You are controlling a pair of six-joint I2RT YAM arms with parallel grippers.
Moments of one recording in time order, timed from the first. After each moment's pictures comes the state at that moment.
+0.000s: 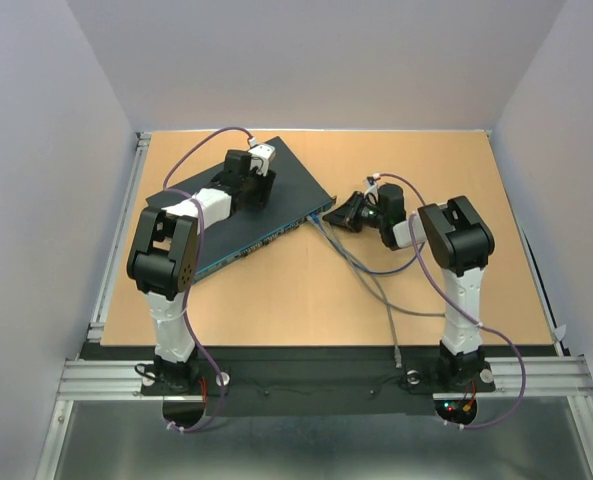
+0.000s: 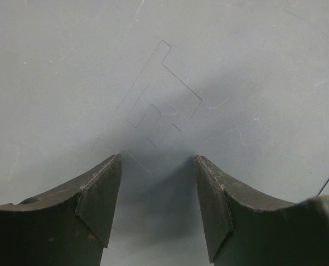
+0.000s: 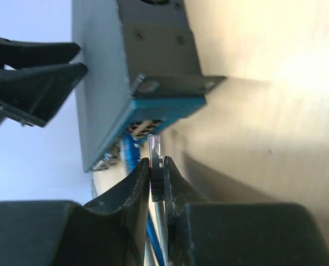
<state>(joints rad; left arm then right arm) -0.30 1.93 1.28 0.00 0.07 0.11 0.29 2.18 1.03 0.79 -0.68 1.02</state>
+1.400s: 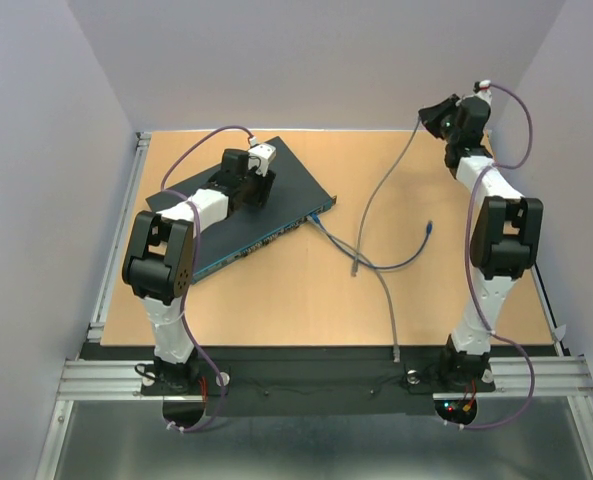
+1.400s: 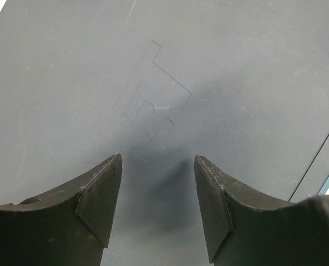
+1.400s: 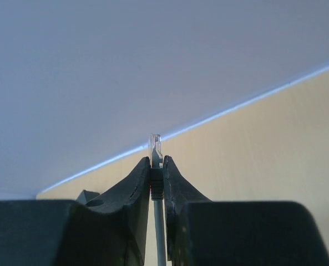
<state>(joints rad) -0.30 1.88 1.25 -0.02 0.11 0.15 -0.07 2.09 1.67 0.27 -0.18 0.71</state>
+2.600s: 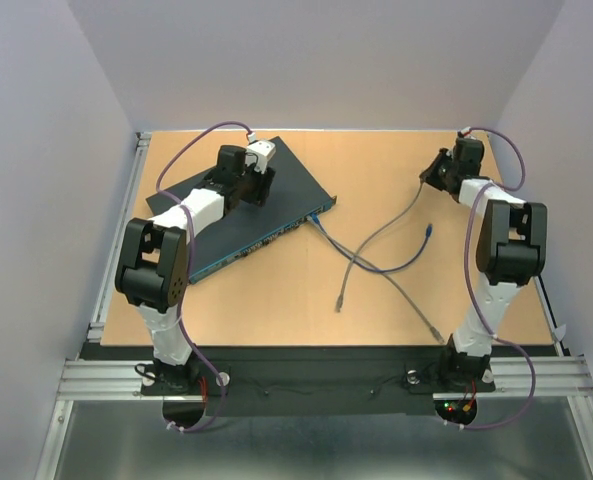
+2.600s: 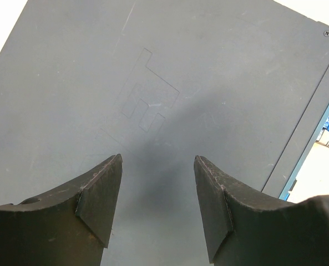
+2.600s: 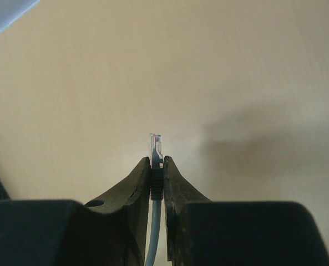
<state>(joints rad) -0.30 1.81 1.25 -0.07 0.14 0.16 -0.10 1.98 1.36 0.04 -0.19 0.43</state>
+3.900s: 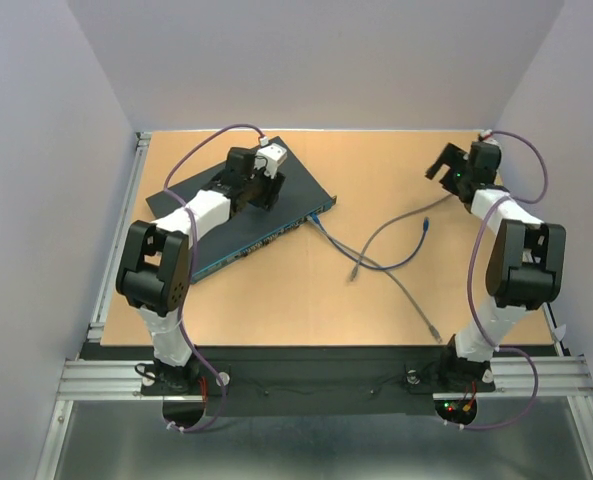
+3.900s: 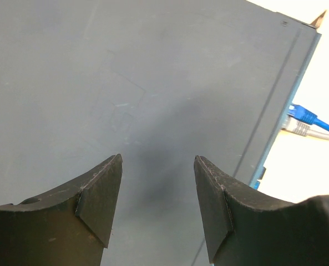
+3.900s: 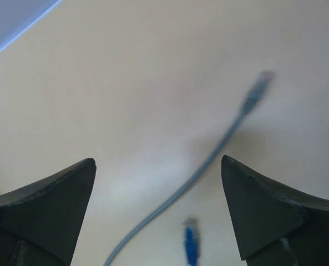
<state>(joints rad) -0.35 1.79 1.25 -0.10 0.16 0.18 -0.19 1.82 1.22 0.03 -0.04 0.44</state>
